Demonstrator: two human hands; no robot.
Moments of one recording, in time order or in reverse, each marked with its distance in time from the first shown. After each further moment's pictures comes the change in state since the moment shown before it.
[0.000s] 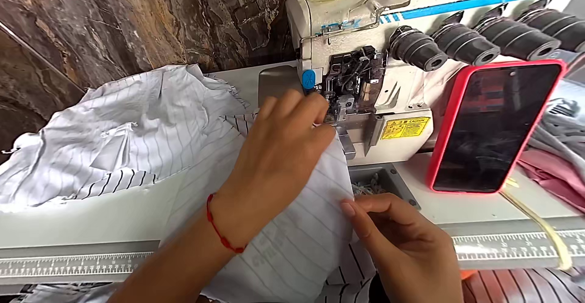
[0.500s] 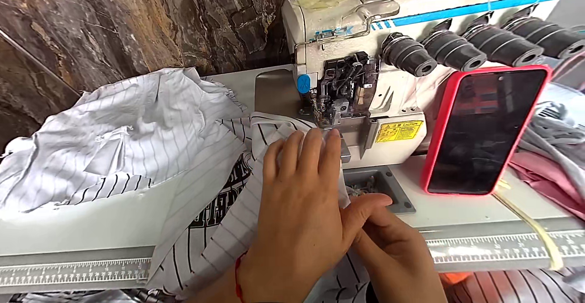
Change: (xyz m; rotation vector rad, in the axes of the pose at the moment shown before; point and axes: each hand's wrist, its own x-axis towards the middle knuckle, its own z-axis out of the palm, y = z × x) left_hand -0.030 0.059 0.027 0.119 -0.029 -0.331; right_hand -0.006 -0.001 -0.001 0.086 -0.064 0.184
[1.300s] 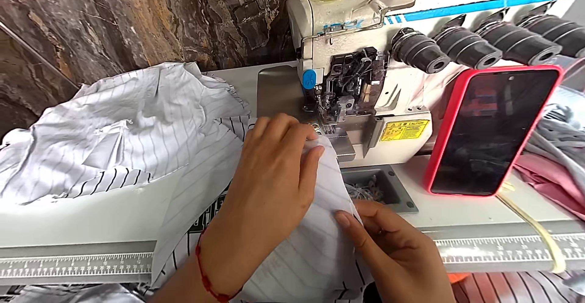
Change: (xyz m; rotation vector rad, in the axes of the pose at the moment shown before) left_hand 0.019 -0.039 -0.022 -0.215 -0.029 -0.041; right_hand -0.002 -0.003 -0.006 -0.154 -0.046 -0.033
